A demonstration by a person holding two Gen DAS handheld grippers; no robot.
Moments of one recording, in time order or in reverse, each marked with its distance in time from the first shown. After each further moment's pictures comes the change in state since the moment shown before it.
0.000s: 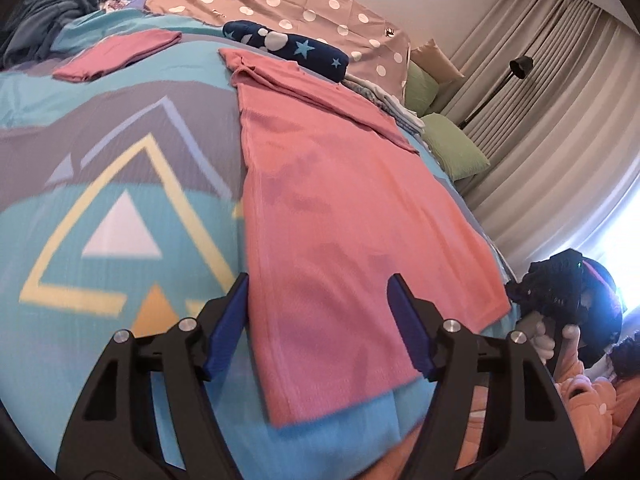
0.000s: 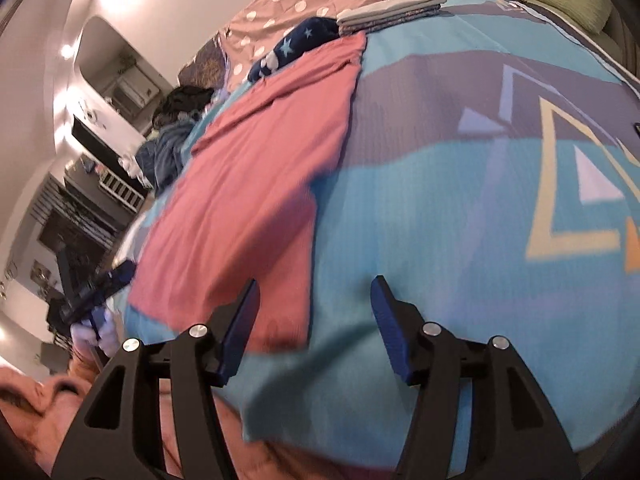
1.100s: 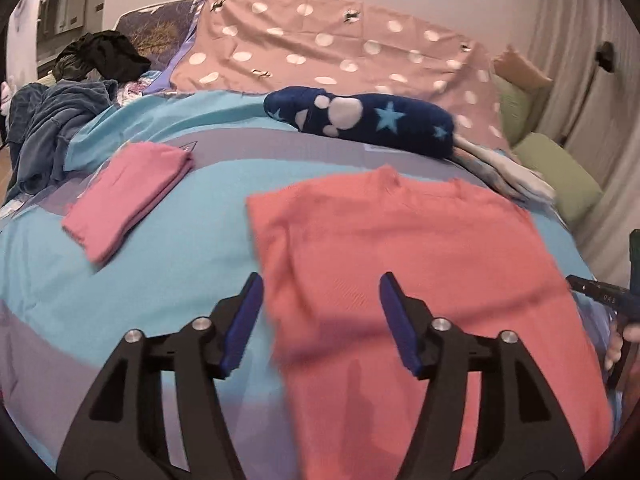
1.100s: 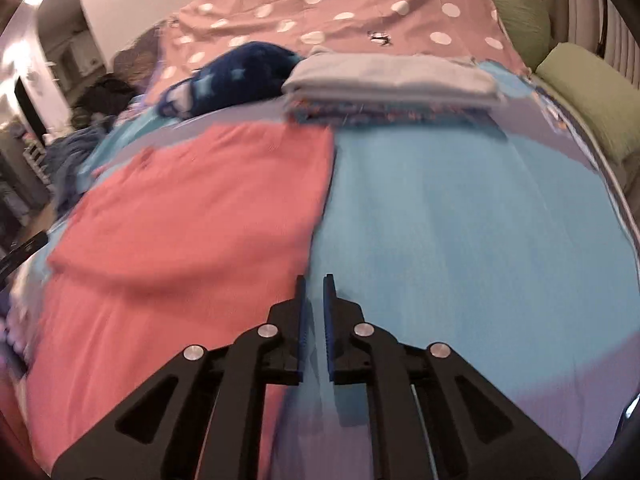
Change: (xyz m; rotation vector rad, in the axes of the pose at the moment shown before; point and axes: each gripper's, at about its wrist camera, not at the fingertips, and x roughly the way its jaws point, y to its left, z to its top) left arm 0.136 0.024 0.229 0.141 -0.101 0.393; right arm 0.138 -0.035 0.232 -0.146 -0.046 -0.251
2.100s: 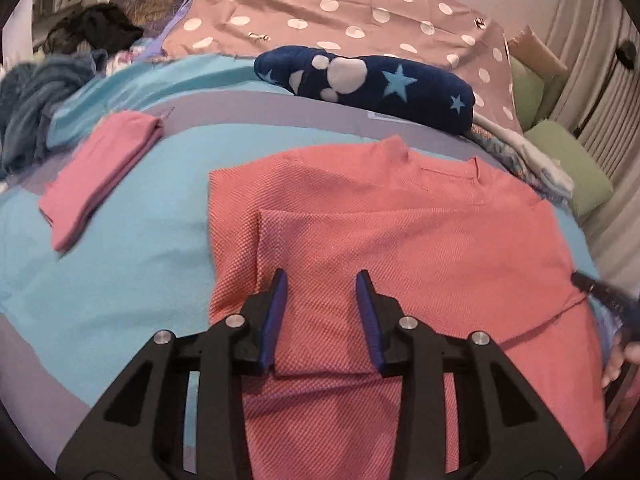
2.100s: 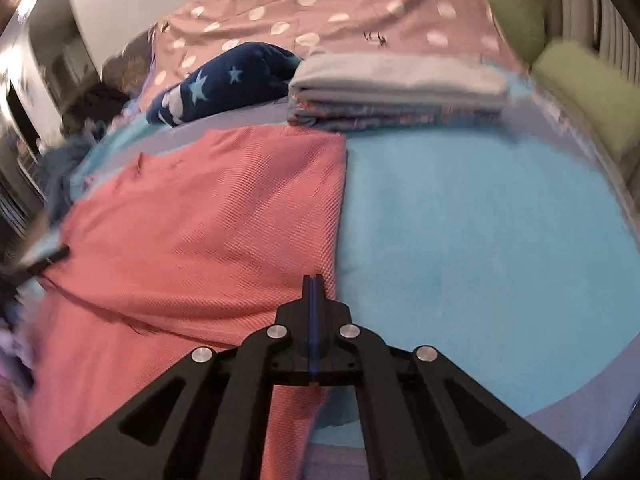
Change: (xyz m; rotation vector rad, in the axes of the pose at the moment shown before) left arm 0.070 -0.021 0.017 -0.034 0.113 0.036; right arm 0.047 0.026 0.041 -0.019 -0.016 -0.054
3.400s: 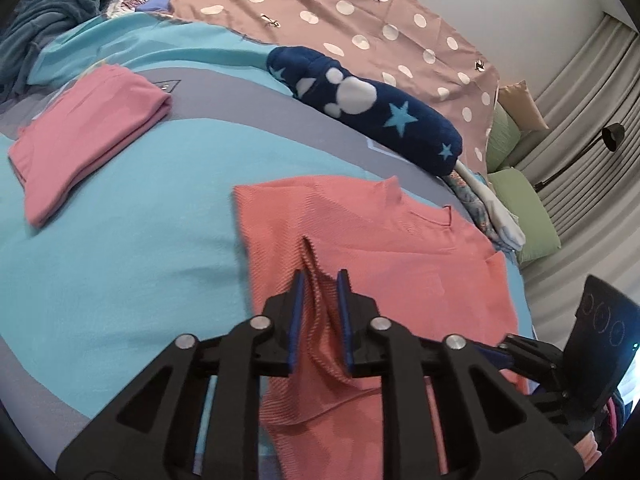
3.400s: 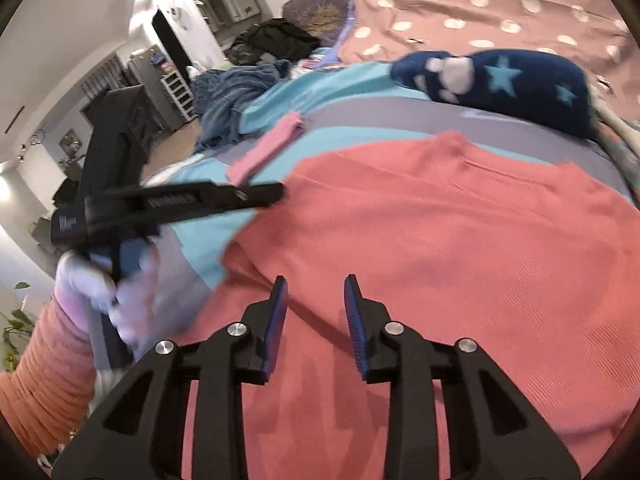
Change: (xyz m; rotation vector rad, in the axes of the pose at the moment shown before) left arm -0.010 0.067 0.023 -0.226 0.045 -0.249; right arm 0.029 0.193 0.008 -0.299 0.111 0.453
